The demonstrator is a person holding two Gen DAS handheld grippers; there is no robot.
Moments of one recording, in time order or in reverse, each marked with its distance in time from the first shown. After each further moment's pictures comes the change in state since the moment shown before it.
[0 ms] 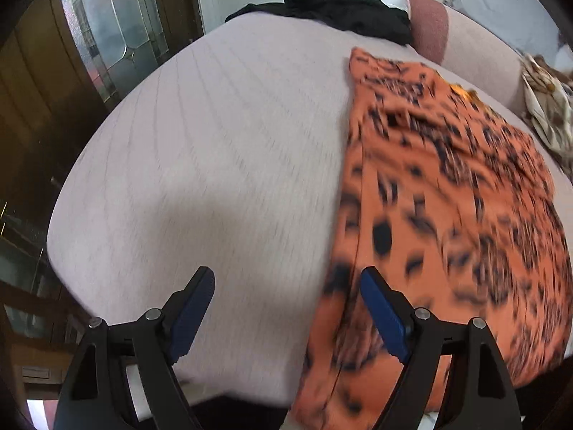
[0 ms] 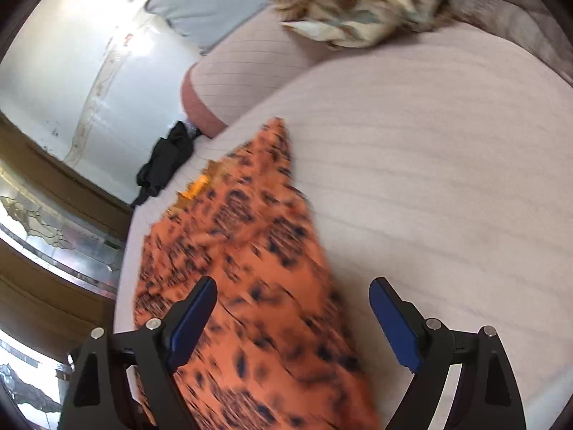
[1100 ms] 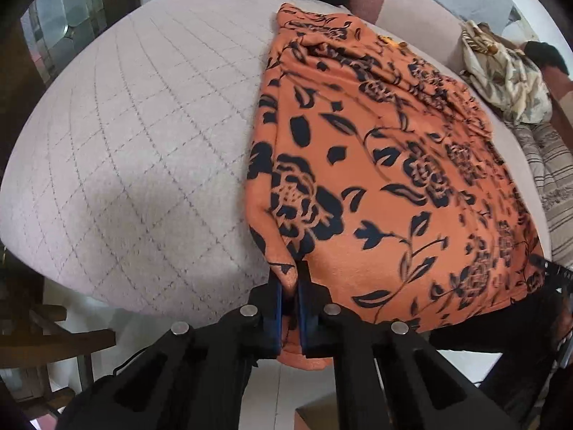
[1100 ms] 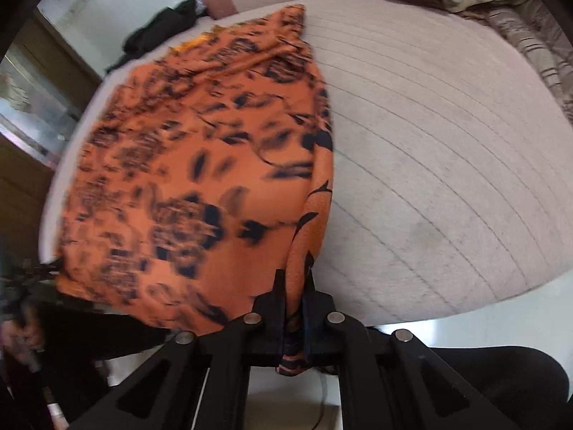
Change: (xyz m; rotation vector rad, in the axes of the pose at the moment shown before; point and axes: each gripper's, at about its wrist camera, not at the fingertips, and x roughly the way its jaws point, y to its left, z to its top) left arm -0.001 -0.017 -0.039 0.103 0.131 -0.280; right arm -0.002 0.028 -0.104 -0.305 0.289 -0.193
